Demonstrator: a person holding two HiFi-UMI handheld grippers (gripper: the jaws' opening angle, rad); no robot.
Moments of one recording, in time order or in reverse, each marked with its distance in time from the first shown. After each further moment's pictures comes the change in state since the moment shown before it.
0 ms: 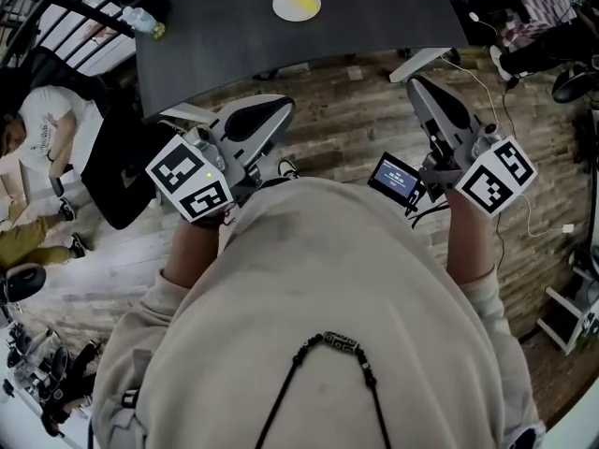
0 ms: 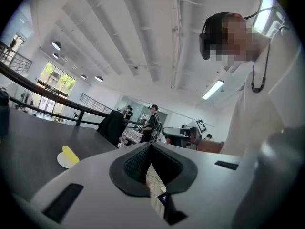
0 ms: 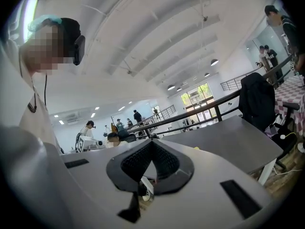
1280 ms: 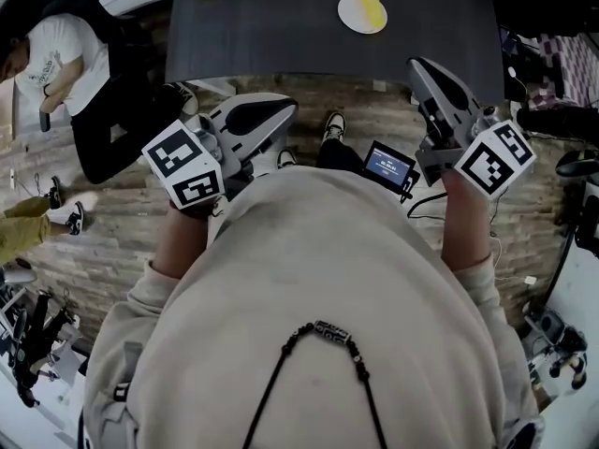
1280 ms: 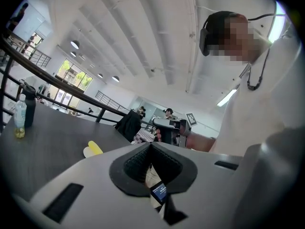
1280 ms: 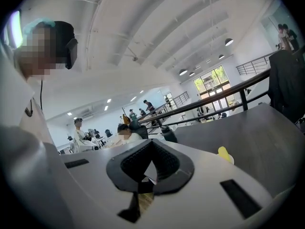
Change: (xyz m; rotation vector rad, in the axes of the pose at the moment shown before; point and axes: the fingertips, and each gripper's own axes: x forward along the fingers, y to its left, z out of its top) left arm -0.069 0.098 -0.004 -0.118 -0.020 0.135; right arm 0.176 0.002 -0.001 0.016 0.163 0.176
